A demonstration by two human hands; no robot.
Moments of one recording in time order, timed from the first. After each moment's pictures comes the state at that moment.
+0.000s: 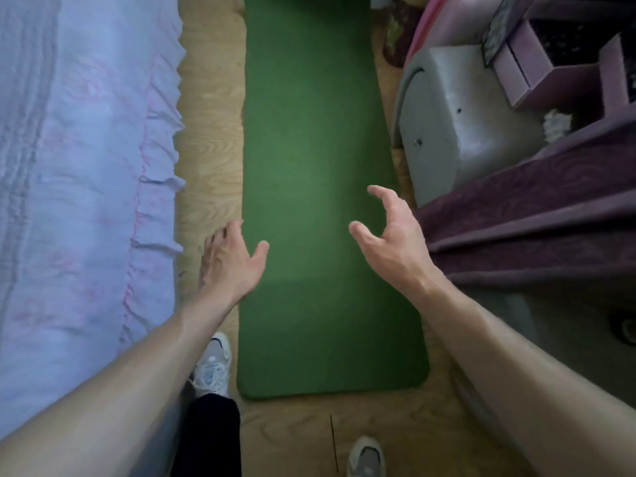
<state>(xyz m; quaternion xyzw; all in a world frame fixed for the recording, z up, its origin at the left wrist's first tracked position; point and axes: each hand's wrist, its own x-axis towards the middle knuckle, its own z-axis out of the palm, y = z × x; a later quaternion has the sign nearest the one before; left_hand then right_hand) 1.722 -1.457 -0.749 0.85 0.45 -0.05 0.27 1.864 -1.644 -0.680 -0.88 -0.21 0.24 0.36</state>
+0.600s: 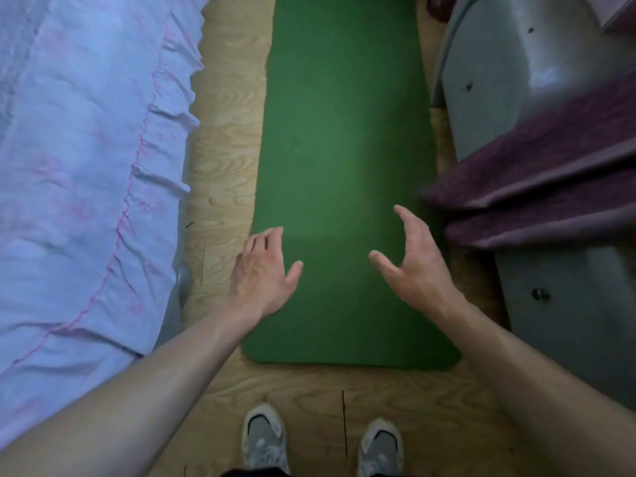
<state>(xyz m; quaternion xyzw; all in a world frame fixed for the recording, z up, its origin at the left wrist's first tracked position) 1.638 -1.539 -0.885 0.91 0.36 -0.08 0.18 1.792 -1.713 -0.851 -0.89 -0.26 0.26 0.28</state>
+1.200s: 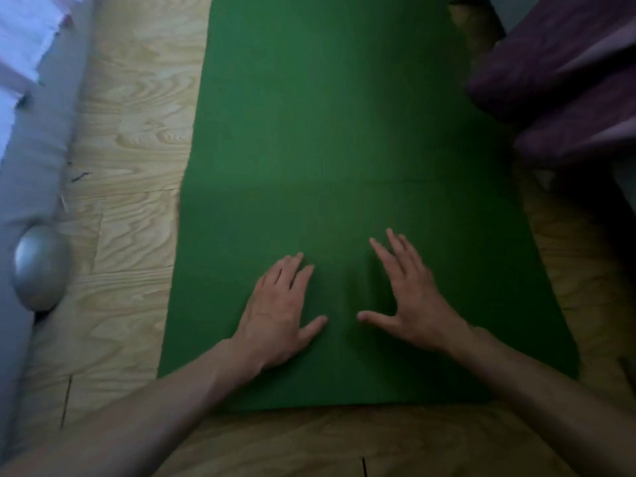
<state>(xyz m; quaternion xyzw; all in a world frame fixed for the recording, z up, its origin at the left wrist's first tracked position) 1.610 -1.589 -1.248 0.96 0.17 -0.14 0.14 1.766 -1.767 -1.236 -0.87 -0.40 0.27 0.09</state>
